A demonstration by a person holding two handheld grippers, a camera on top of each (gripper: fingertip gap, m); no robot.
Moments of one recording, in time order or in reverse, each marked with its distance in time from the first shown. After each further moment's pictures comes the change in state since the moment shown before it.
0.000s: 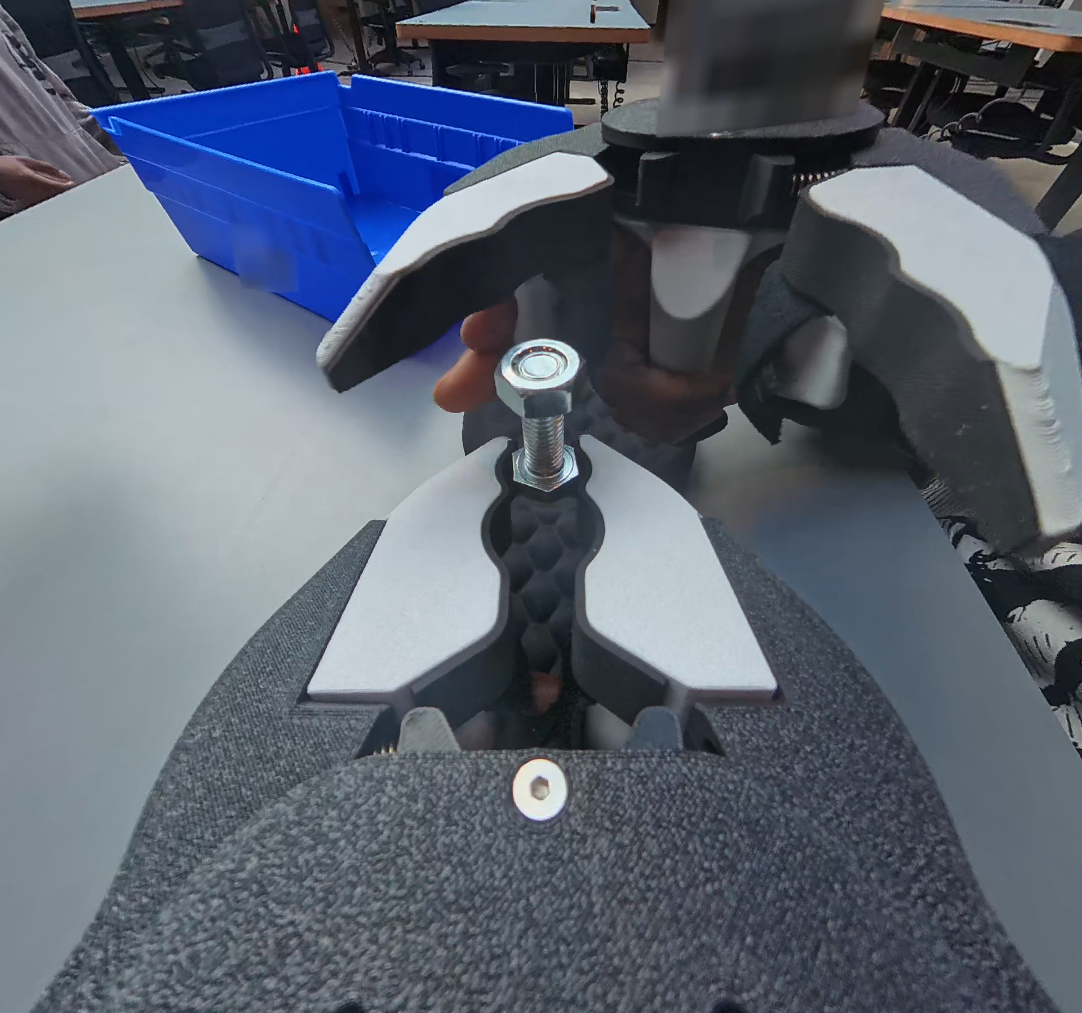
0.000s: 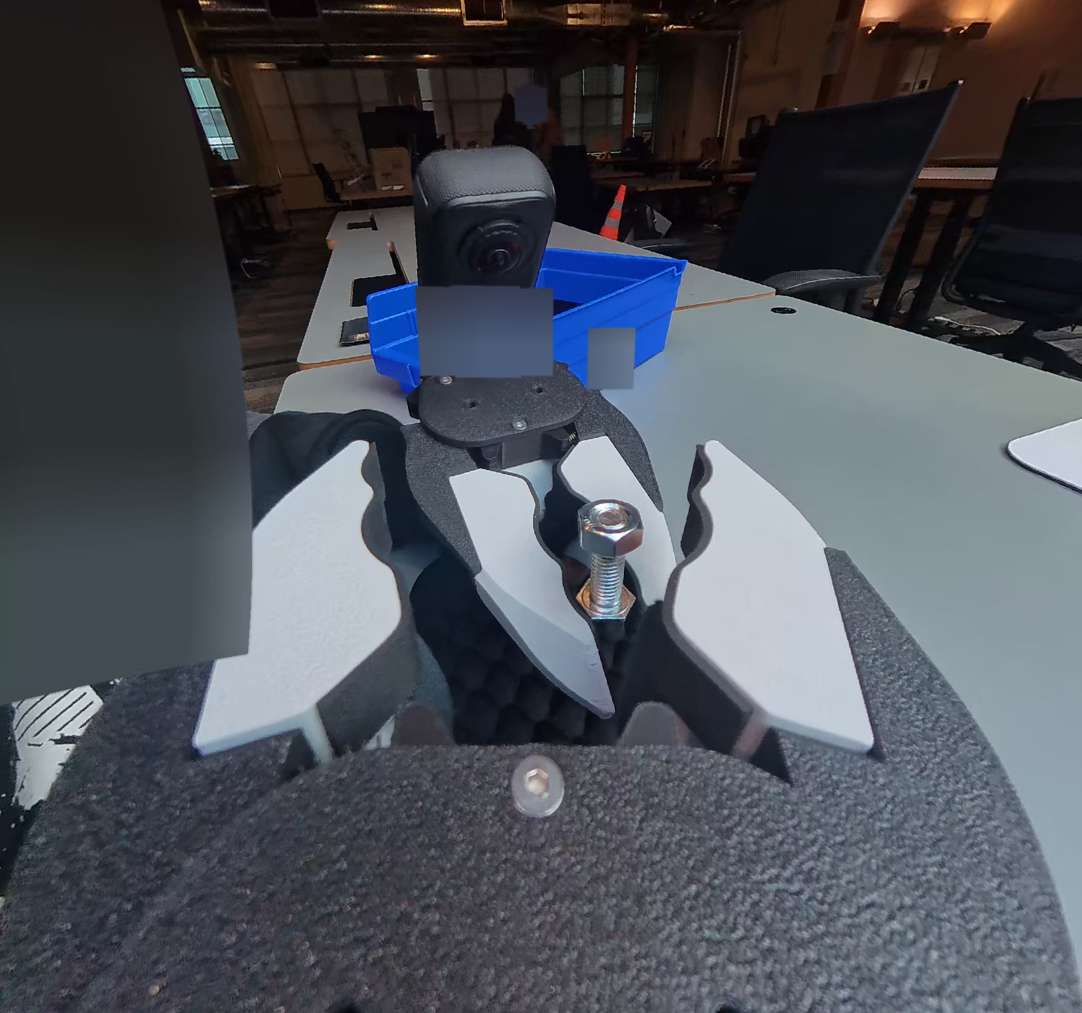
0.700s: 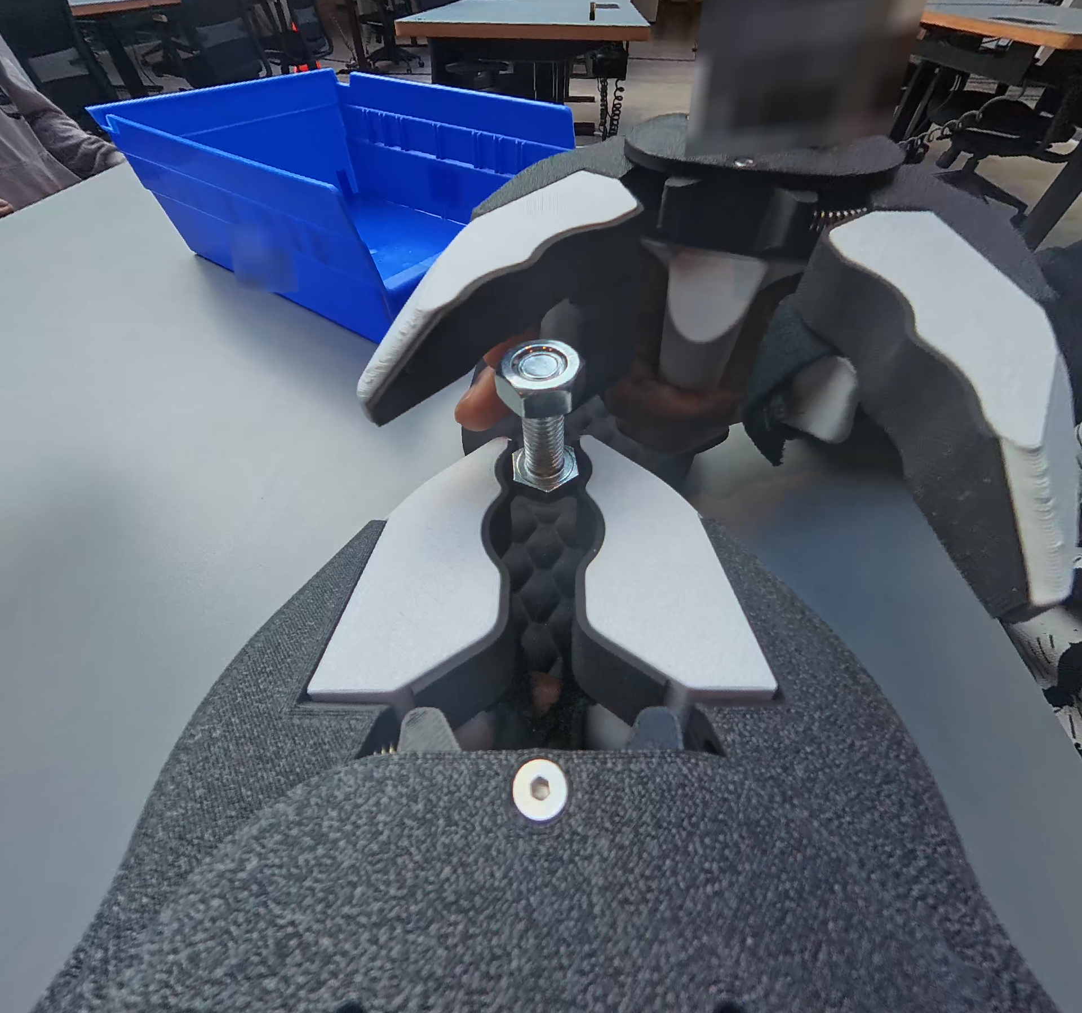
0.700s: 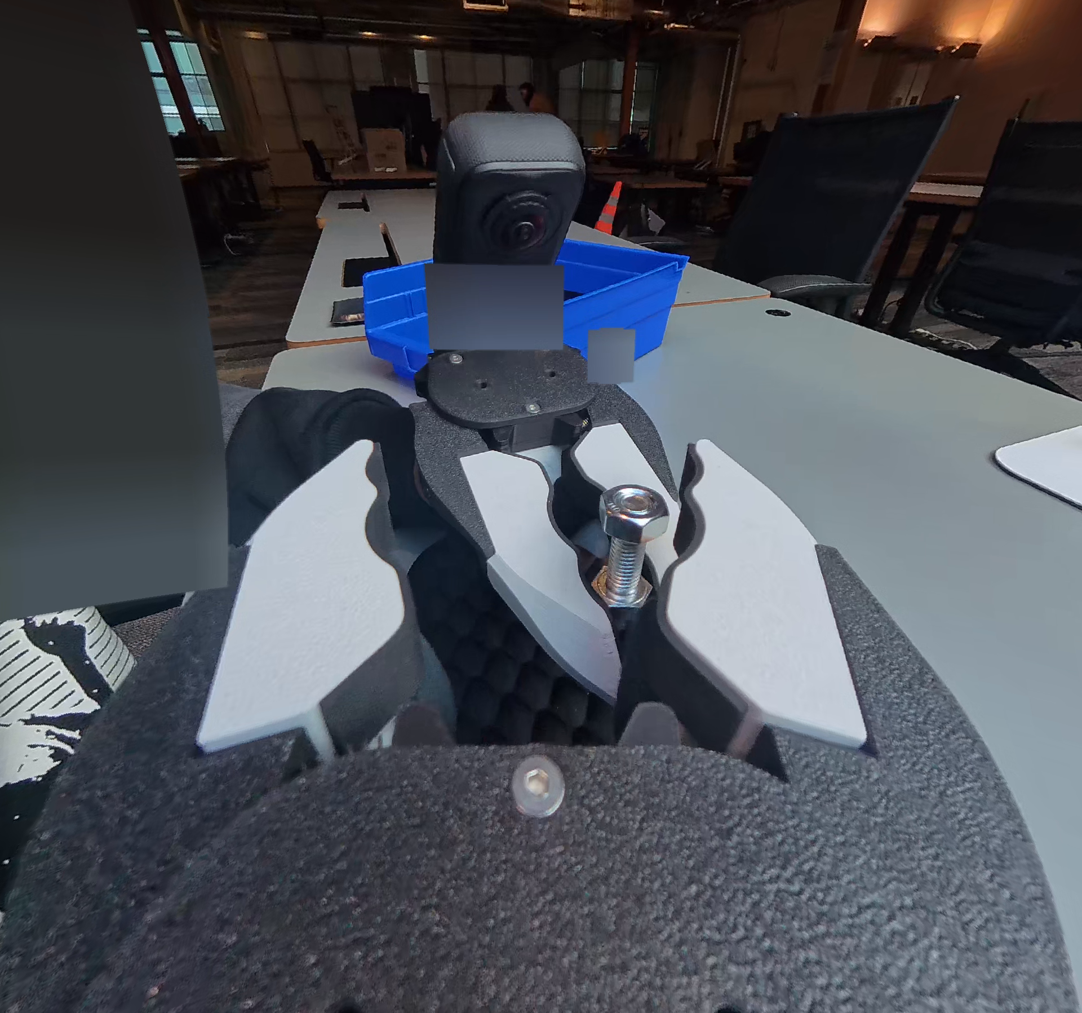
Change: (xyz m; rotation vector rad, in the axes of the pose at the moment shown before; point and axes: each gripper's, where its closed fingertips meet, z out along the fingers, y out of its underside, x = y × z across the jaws) left arm 0.000 0.000 -0.001 -0.003 0.001 0.000; right arm -0.006 0.008 0.001 -0.012 0.009 -0.052
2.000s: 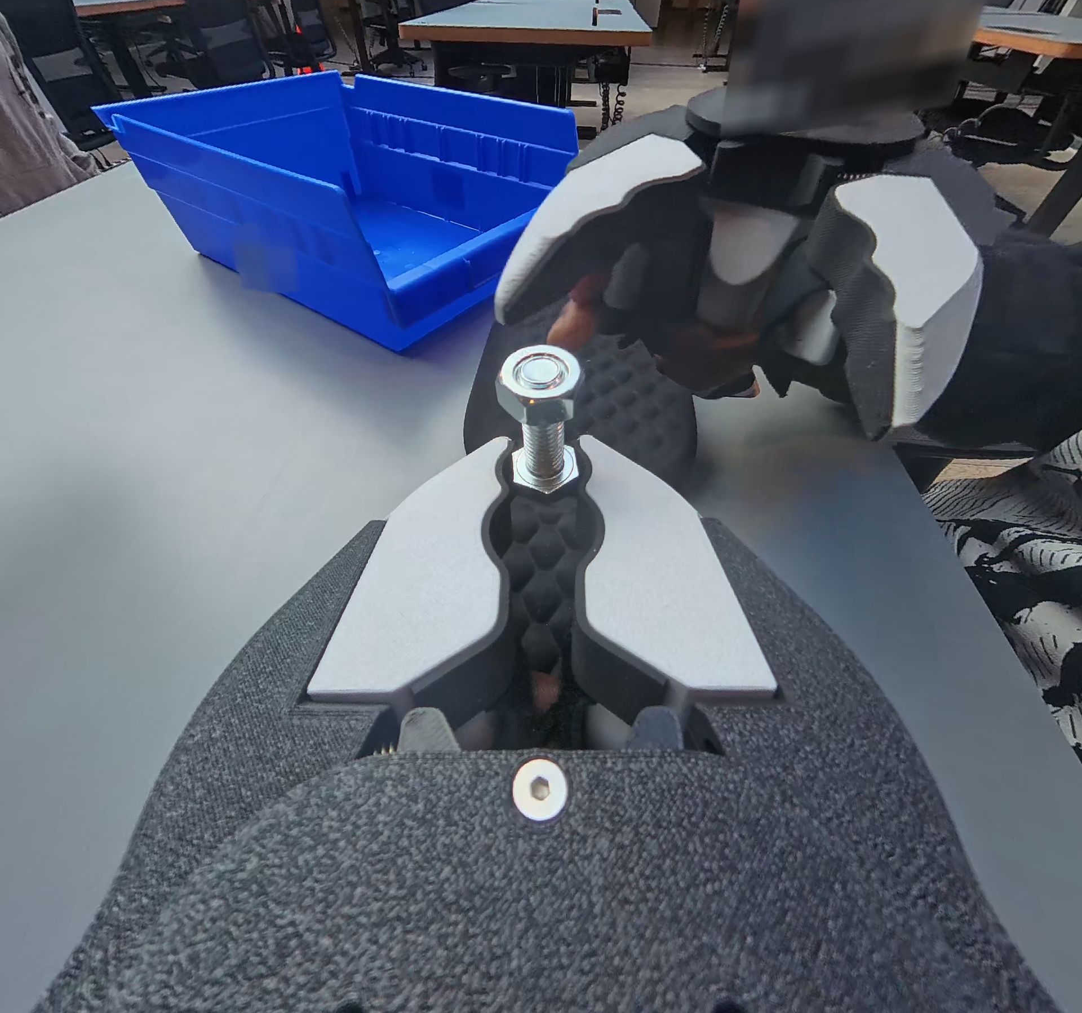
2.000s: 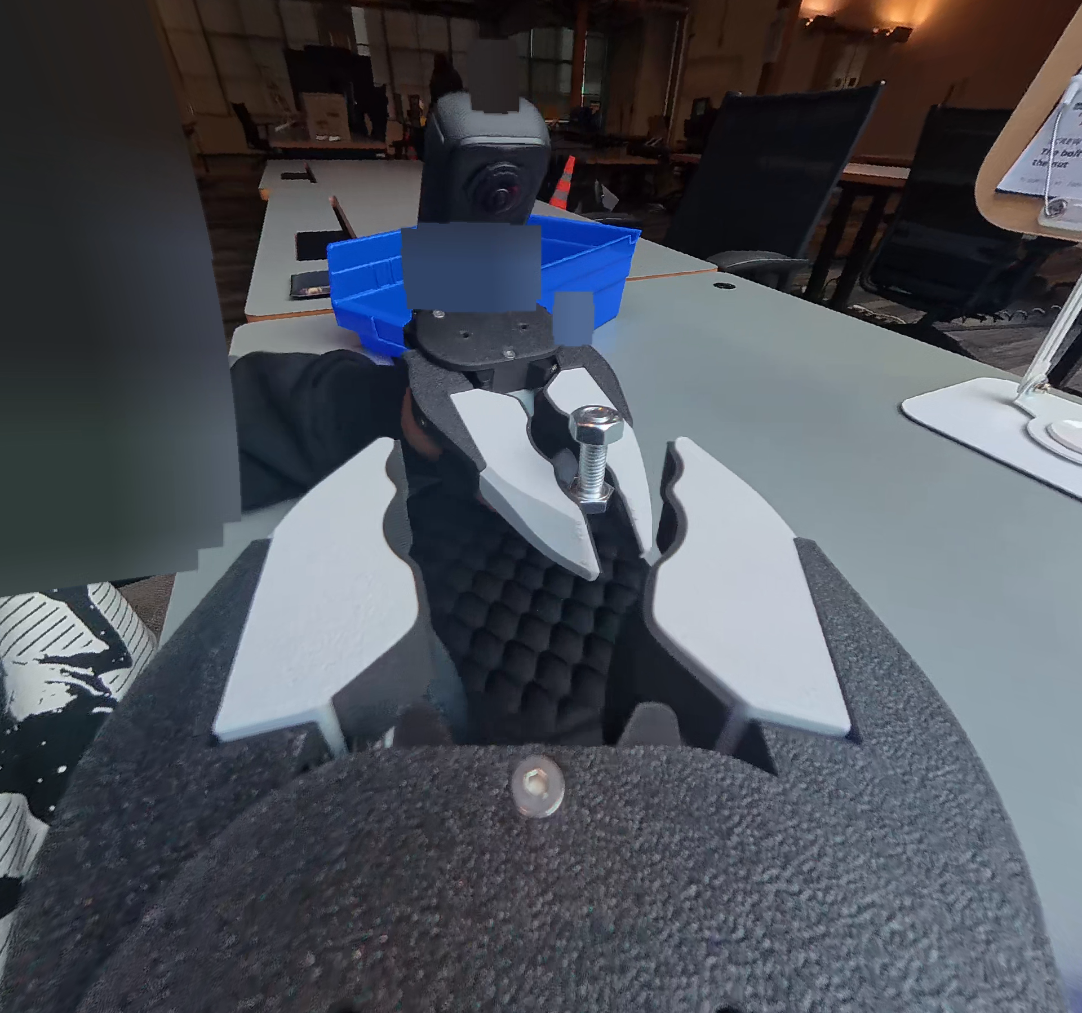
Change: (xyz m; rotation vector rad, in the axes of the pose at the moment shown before) left arm 0.000 0.000 0.001 0.005 -0.002 -0.007; right arm 0.006 0.005 -0.040 -0.040 0.088 -0.017
